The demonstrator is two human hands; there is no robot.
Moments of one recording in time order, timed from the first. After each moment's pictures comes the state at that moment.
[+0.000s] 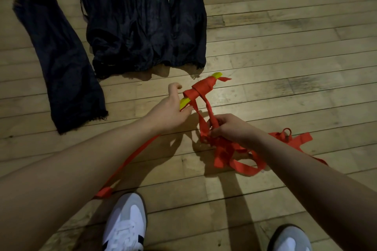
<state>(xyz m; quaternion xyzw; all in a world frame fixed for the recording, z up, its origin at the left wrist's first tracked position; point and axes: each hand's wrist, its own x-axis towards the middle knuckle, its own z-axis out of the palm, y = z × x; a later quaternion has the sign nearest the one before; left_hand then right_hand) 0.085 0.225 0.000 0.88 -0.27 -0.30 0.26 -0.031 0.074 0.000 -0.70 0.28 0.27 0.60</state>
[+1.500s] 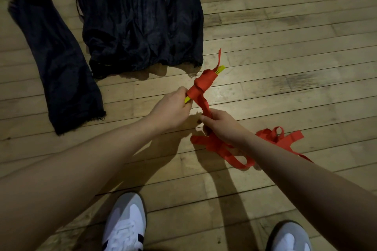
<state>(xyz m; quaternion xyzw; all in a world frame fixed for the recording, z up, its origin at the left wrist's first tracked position) 0.069 0.208 0.008 0.89 -0.30 -0.23 0.24 -0.037 0.090 -0.013 -0.75 0.28 0.15 0.58</state>
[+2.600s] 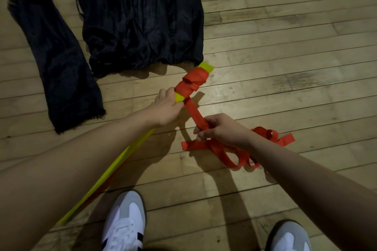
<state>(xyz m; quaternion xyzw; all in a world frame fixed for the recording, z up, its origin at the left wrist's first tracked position) 0.079 0.220 -0.014 0.89 -0.24 -0.34 0.18 -0.054 0.081 -0.013 -0.76 0.20 0.25 0.57</state>
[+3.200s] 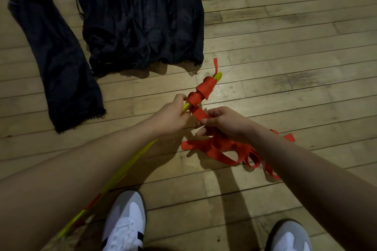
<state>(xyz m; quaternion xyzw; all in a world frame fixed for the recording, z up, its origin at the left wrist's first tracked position) 0.053 0.218 -0.016 0.86 -0.28 -0.34 0.24 -0.045 0.073 -0.009 -0.61 0.27 0.25 0.70</state>
